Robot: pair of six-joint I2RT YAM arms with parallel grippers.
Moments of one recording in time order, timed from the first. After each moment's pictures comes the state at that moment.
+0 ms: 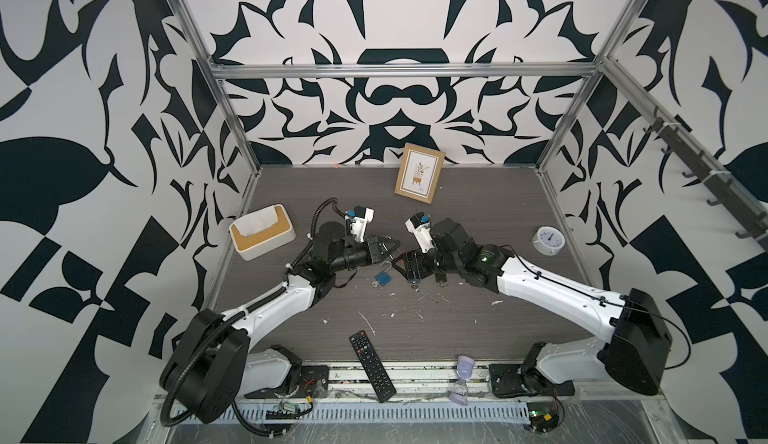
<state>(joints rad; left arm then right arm) -0.55 1.22 0.62 0.37 0.61 -0.90 0.82 1.35 0.98 -0.29 -0.16 0.46</state>
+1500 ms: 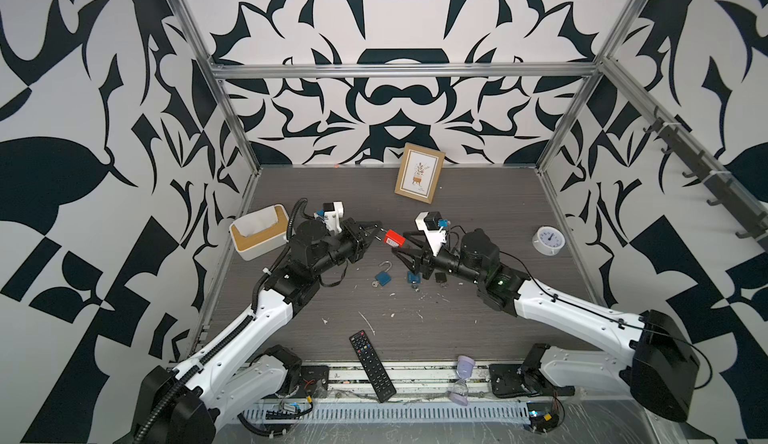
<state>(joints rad) -0.55 0.99 0.69 0.17 0.38 -1.39 0.81 1.20 0.72 0.35 -0.27 0.19</state>
